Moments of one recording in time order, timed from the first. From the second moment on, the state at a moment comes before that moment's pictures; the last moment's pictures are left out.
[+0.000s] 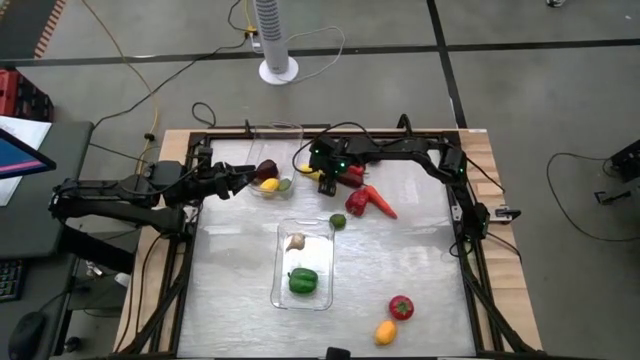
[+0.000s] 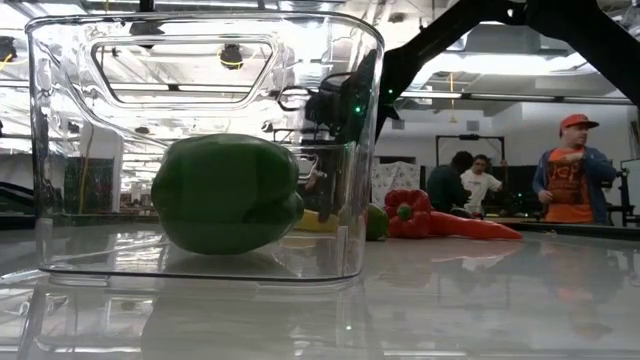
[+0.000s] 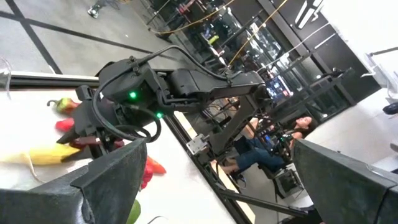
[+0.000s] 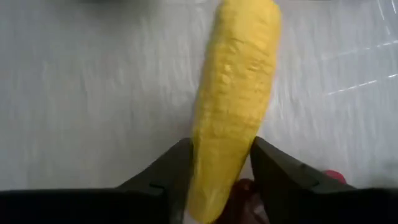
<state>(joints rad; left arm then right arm) -0.01 0.66 0.73 -0.12 -0.38 -0.90 -0.39 2.15 1.59 -0.54 -0.02 -0.20</state>
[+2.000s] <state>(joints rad) 0.00 0.65 0.73 -0.22 -0.18 -0.75 0.10 2.14 2.16 -1.35 -0.27 0.38</state>
